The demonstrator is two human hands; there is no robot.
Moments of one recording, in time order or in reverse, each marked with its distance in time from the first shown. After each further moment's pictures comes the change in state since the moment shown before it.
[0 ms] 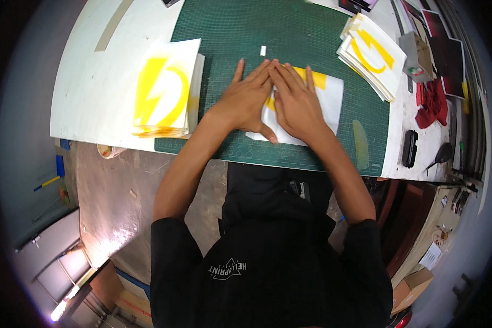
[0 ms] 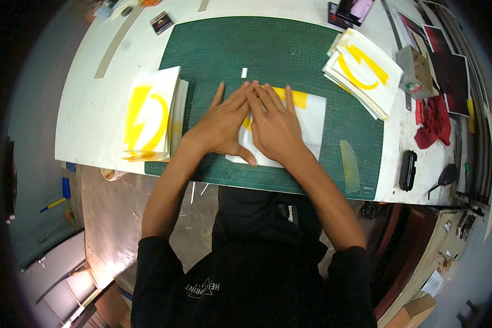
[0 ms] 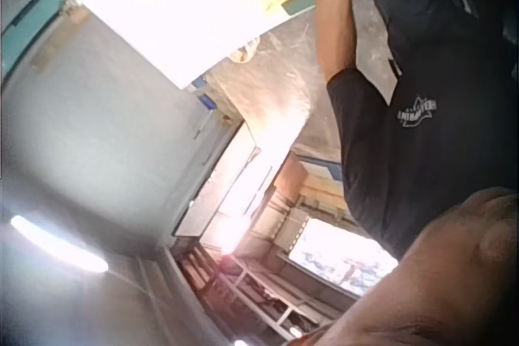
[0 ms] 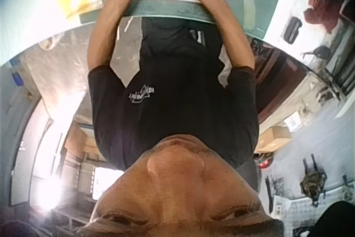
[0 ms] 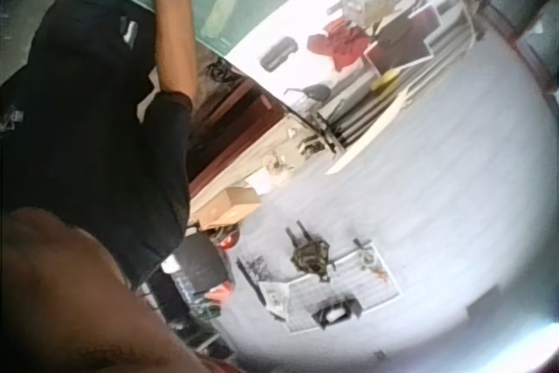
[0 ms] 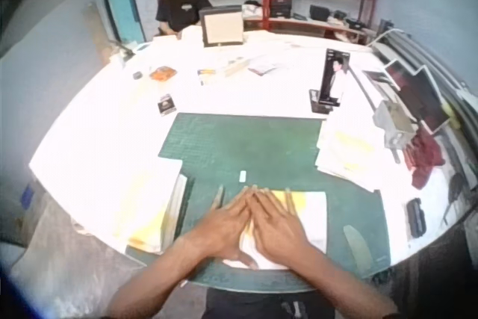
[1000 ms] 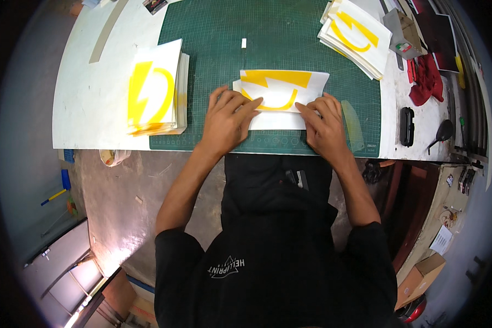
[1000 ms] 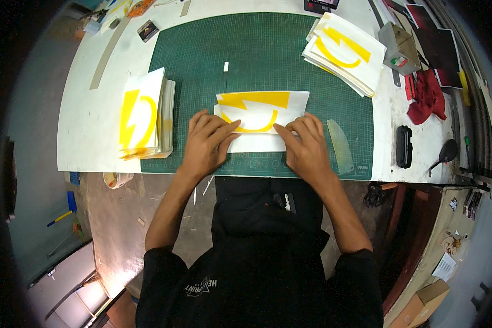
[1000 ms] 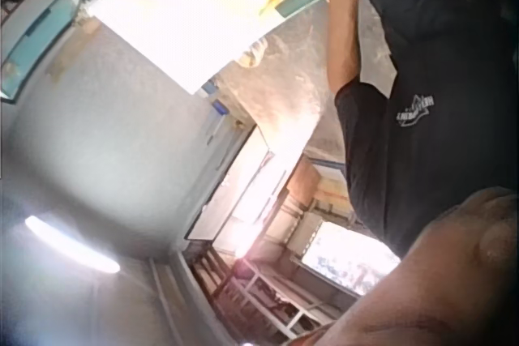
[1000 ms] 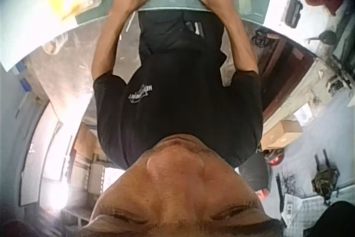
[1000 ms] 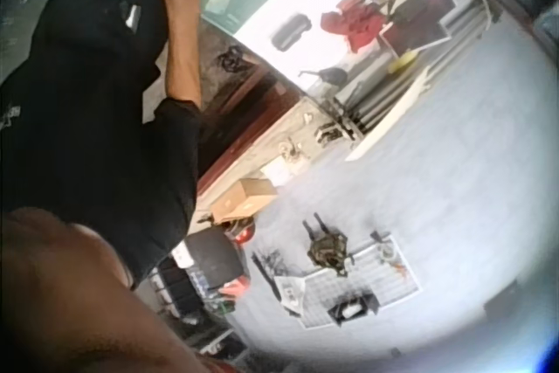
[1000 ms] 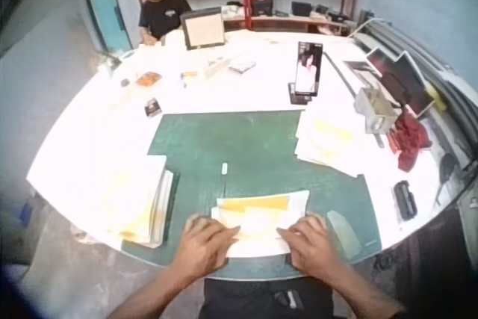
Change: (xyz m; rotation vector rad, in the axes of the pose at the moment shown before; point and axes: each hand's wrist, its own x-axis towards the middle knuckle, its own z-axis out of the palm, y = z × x) left_hand -0.052 0.039 0.036 -0.048 0.534 0.059; right_hand -0.111 0.026 -0.046 0.106 0.081 0.035
